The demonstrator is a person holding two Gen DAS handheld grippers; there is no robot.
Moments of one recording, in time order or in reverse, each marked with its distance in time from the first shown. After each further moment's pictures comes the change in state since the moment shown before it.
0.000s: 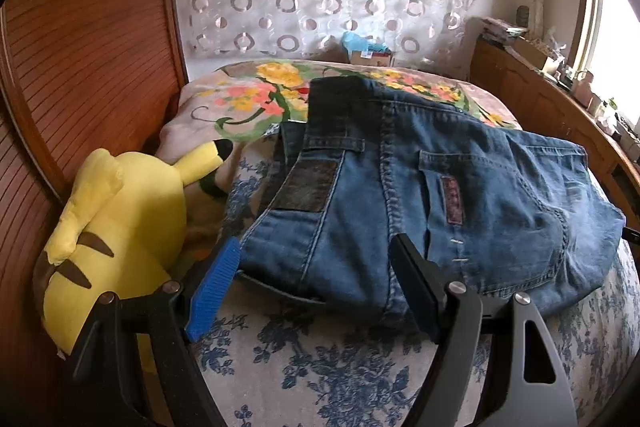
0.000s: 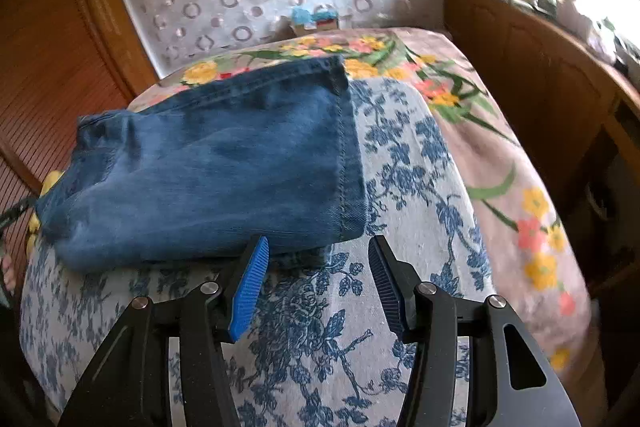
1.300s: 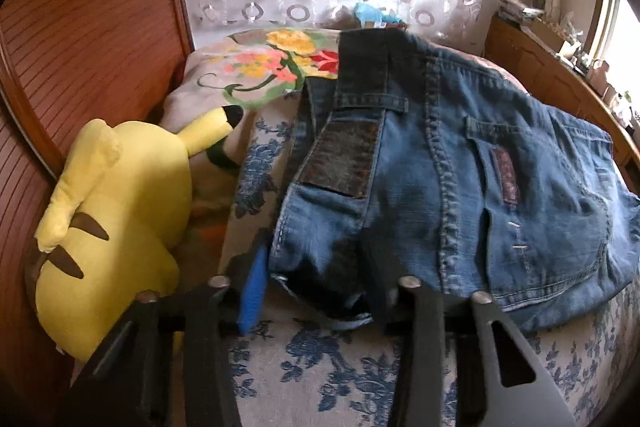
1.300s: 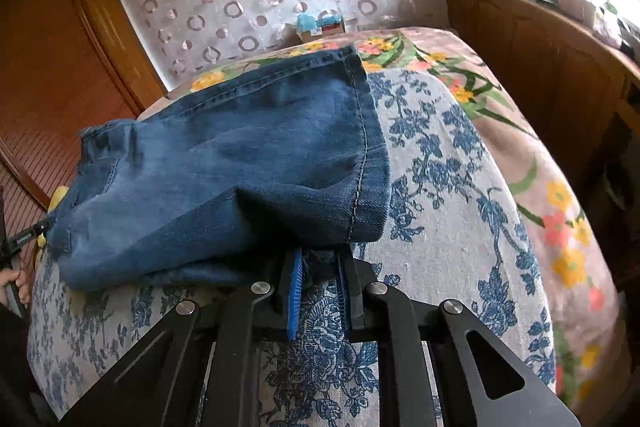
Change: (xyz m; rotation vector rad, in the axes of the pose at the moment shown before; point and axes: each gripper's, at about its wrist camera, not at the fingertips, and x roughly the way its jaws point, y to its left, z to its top) left arm 0.041 0.019 -0.006 -0.008 0.107 0.011; right arm 0.032 0.010 -0.005 0.024 -0.044 0.049
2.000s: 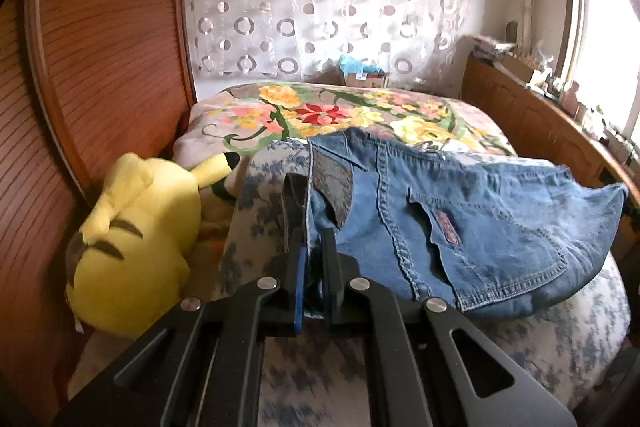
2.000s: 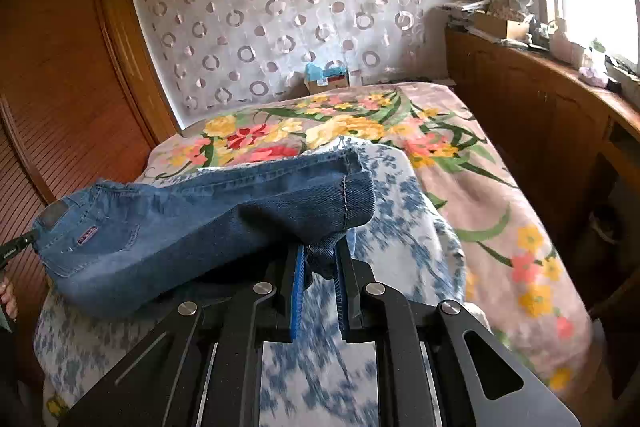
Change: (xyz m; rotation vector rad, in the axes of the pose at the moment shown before) left arm -0.135 -0.026 -0.045 0.004 -0.190 -0.029; right arm -0.088 -0.012 -0.016 -0.046 -0.175 -0.005
